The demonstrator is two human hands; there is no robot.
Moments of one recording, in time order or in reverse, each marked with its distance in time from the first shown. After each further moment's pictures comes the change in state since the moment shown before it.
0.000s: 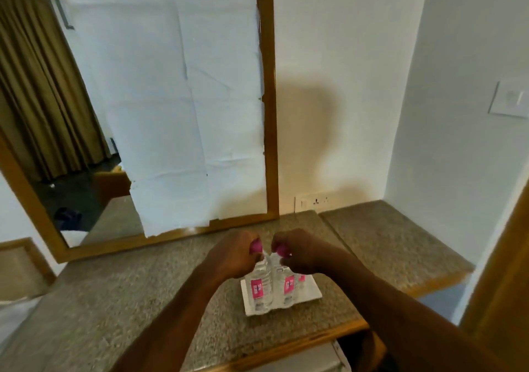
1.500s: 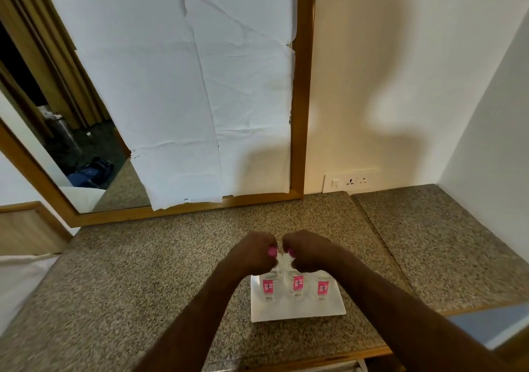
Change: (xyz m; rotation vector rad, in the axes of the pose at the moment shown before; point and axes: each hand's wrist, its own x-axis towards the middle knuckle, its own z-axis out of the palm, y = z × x) left_hand 0.119 -0.069 0.088 0.006 -0.199 -0.092; right_hand 0.153 0.090 0.059 -0.158 -0.308 -0.004
